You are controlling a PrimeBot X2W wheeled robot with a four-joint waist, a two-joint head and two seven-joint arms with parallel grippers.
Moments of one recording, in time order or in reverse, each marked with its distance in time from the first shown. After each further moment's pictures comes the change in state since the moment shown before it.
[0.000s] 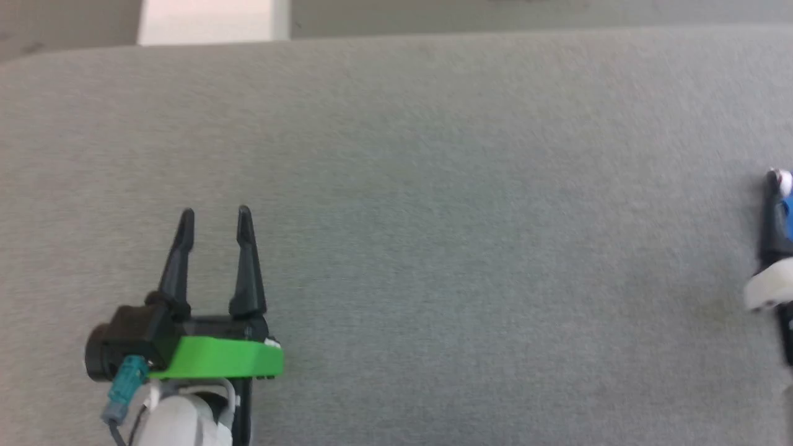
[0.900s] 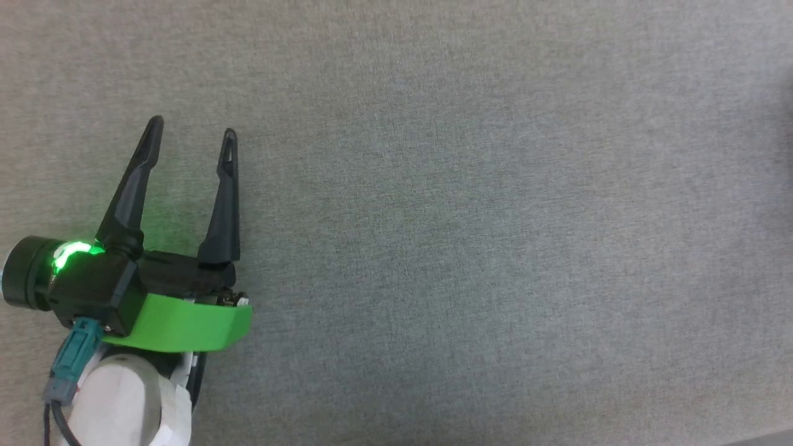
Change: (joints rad) left arm -0.109 0.146 -0.010 -0.254 0.105 -0.059 0.175; right arm -0.349 -0.481 0.168 0.288 -0.190 0.000 0.372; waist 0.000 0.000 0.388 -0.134
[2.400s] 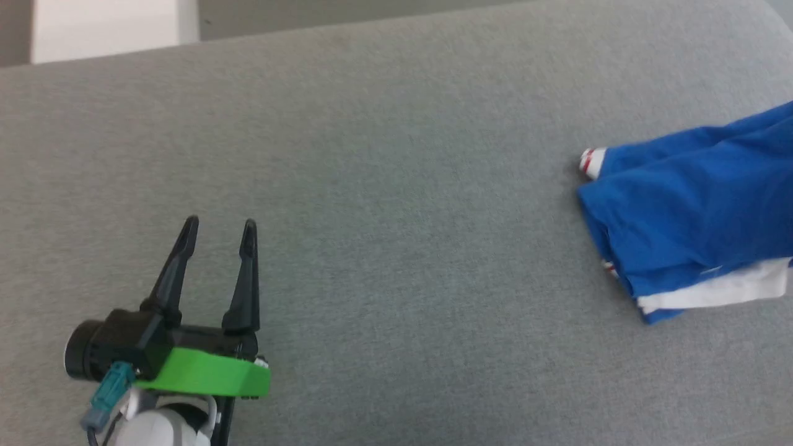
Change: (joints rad) left arm 0.169 -0.089 0.021 0.157 -0.078 -0.031 -0.084; right arm 0.302 0.085 0.144 -0.649 0.282 0.000 0.405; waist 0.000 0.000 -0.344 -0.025
